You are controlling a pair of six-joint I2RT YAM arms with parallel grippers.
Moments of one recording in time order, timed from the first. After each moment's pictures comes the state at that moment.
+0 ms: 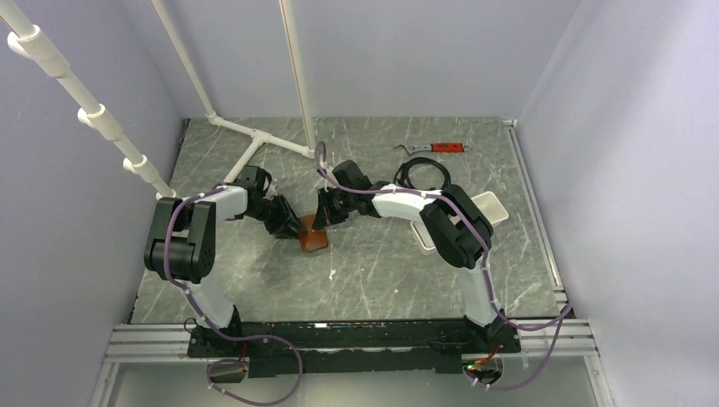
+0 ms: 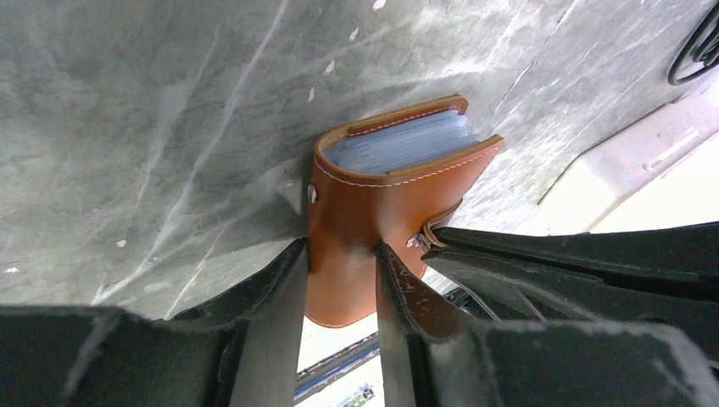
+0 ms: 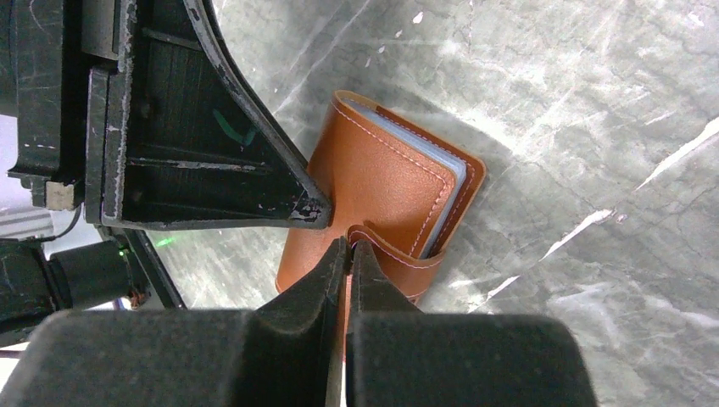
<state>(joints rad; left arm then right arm) -0.14 1.75 0.94 -0.45 0.55 -0.70 0.77 2.09 1.39 -0.07 -0.49 0.49</state>
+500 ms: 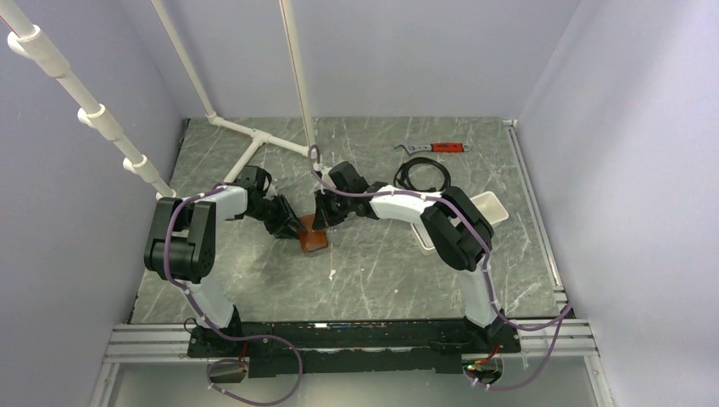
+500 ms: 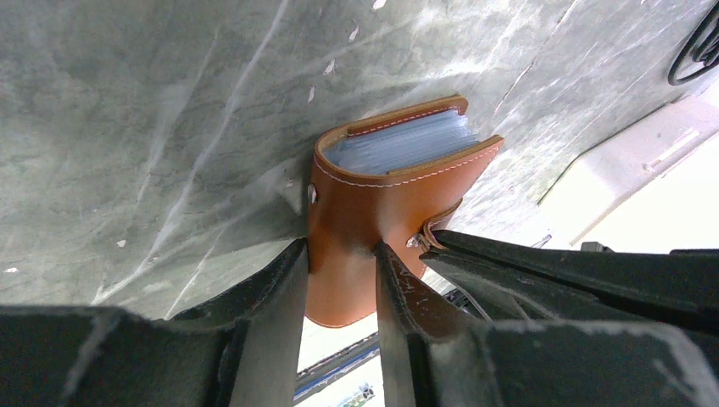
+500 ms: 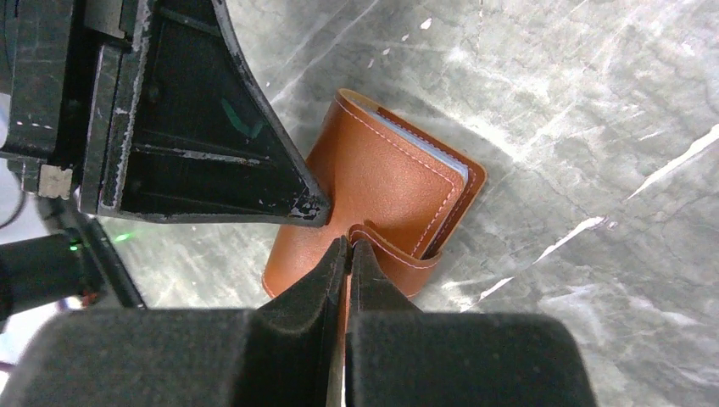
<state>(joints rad) -0.14 1.75 0.94 -0.45 0.55 -0.70 0.78 2.09 1.39 -0.09 -0.46 0.41</state>
